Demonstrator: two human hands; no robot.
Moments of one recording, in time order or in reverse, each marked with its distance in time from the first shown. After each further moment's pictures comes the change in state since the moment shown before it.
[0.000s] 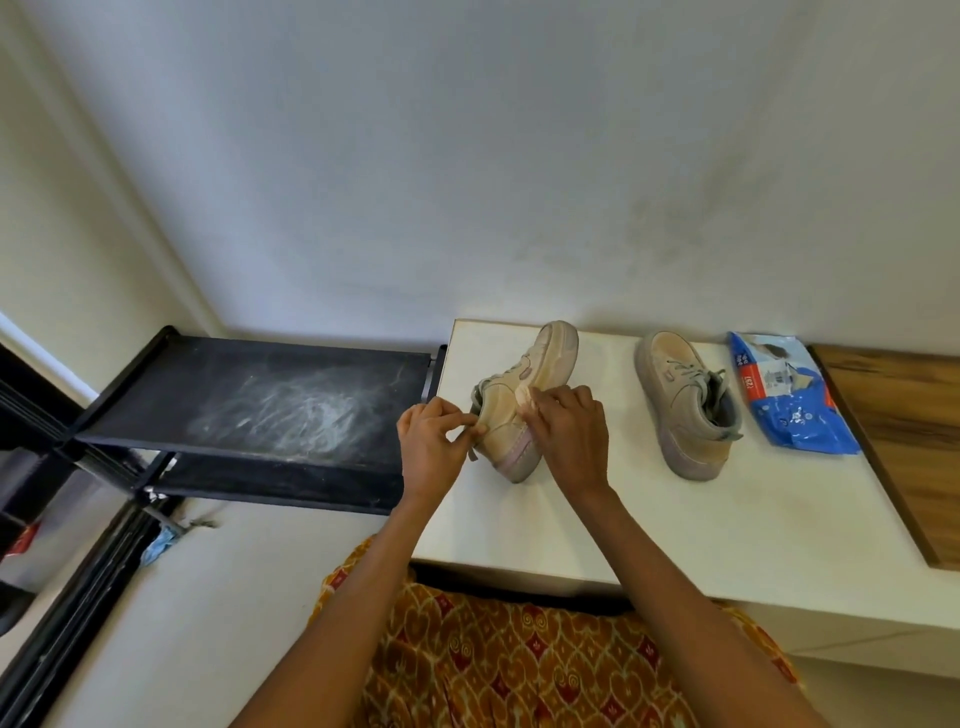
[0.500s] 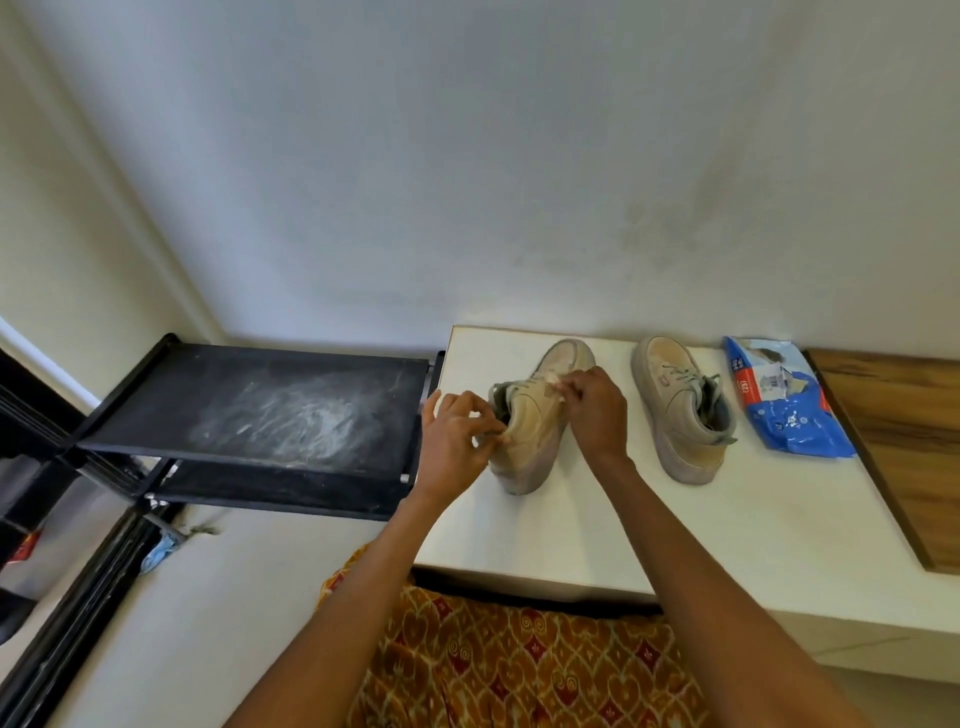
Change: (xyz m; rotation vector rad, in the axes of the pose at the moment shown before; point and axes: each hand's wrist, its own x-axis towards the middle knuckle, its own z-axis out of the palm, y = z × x) left_hand 0.005 0.027 -0.007 0.052 -0.150 0.248; right_hand 0.037 0.029 -0.008 0.288 -0.097 0.276
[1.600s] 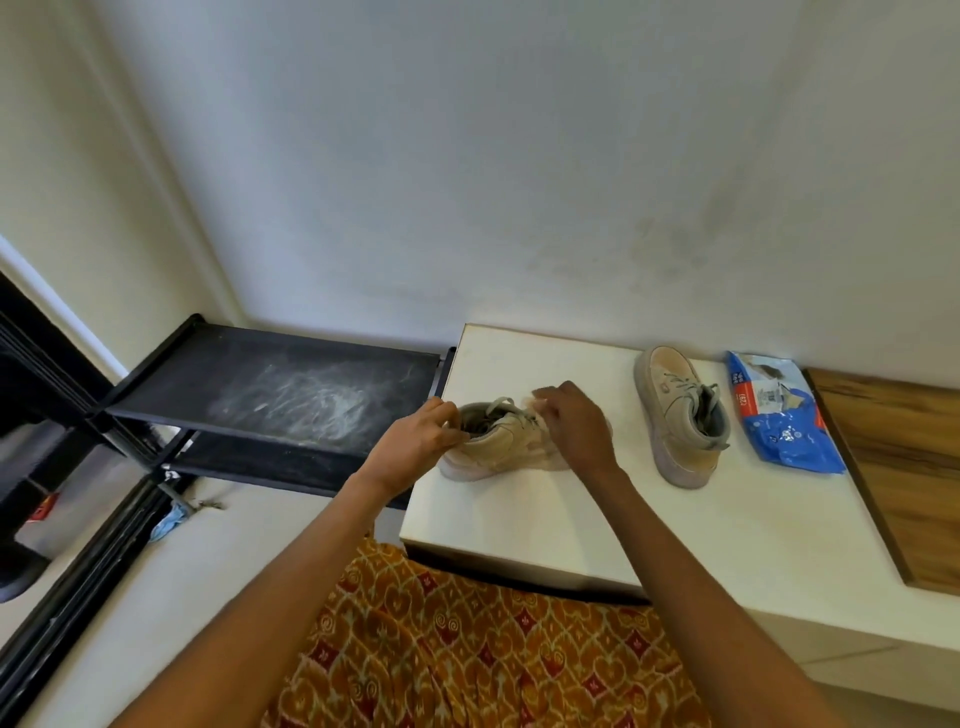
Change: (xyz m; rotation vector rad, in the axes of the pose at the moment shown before) left_hand -0.019 -0.037 -0.043 0.355 -0.233 0.387; right_hand -0.025 -0.010 -0.001 -0.007 -0.231 -0.199
